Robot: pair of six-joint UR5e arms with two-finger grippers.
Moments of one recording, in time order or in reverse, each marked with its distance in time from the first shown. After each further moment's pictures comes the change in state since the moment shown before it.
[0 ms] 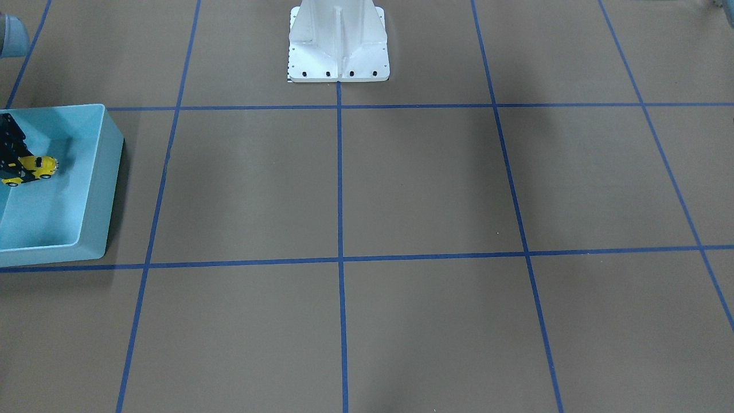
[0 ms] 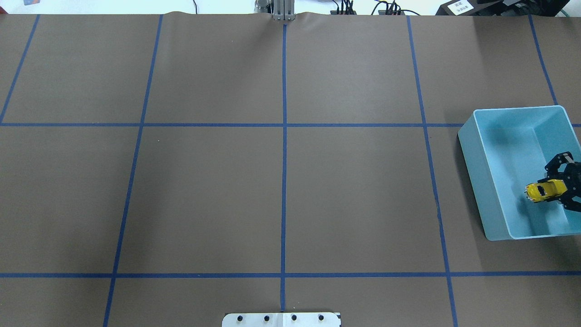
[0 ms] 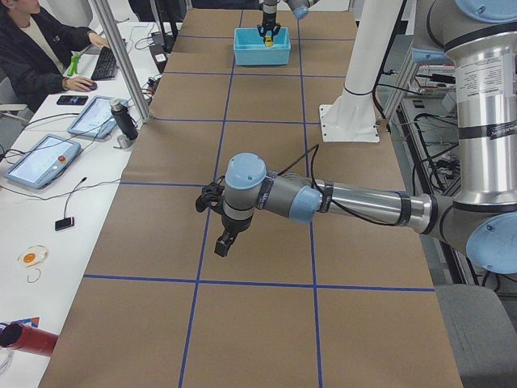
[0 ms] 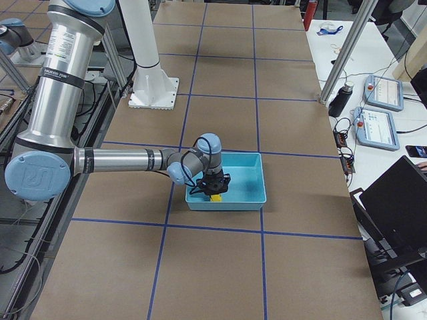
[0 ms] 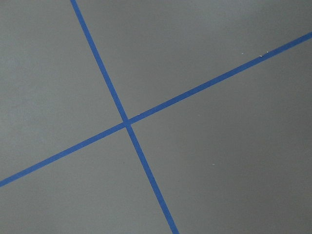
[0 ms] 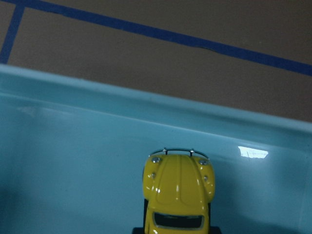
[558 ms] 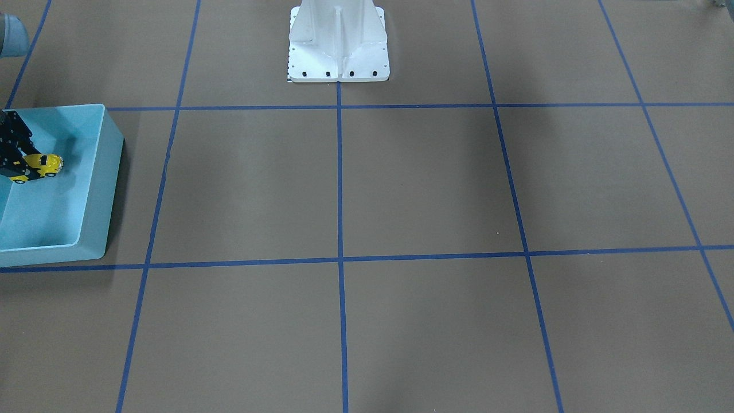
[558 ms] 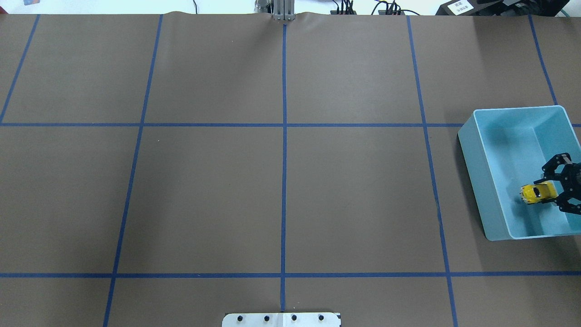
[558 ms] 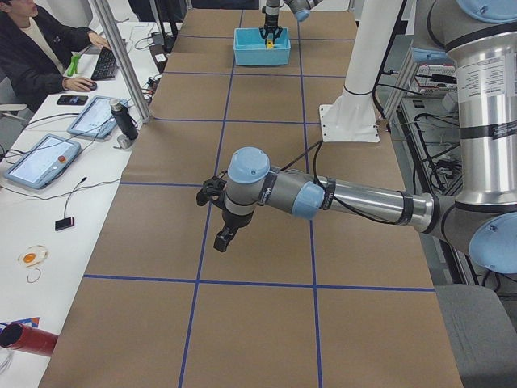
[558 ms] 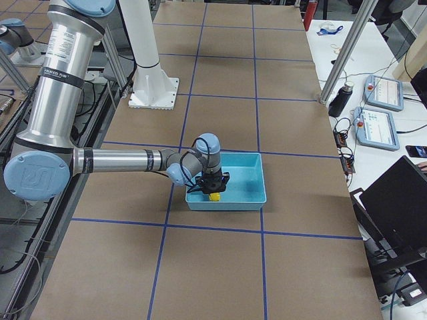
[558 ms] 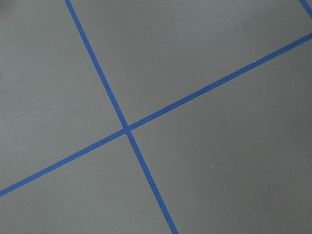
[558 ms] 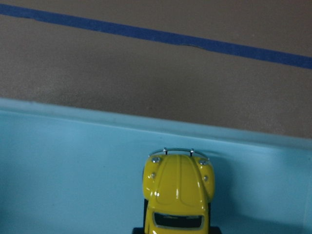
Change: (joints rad) left arm -0.011 0.002 -0.027 0.009 0.000 0.003; right arm -0.006 -0.002 0.014 0.023 0.032 0.058
